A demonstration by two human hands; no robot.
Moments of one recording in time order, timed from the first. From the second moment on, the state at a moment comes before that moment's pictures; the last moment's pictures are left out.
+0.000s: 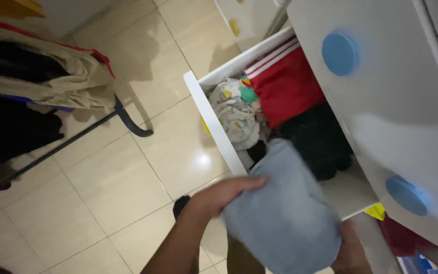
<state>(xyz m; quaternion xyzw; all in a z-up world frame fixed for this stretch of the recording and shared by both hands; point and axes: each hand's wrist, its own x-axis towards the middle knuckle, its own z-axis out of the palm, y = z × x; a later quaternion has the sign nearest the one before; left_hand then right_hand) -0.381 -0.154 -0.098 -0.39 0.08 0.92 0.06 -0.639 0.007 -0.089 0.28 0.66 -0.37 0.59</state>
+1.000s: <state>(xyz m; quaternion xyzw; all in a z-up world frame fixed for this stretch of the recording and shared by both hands) -0.397 -0.086 -0.105 -0.74 0.44 0.41 -0.31 -0.653 -0.082 -0.179 -0.56 0.82 0.00 0.09</state>
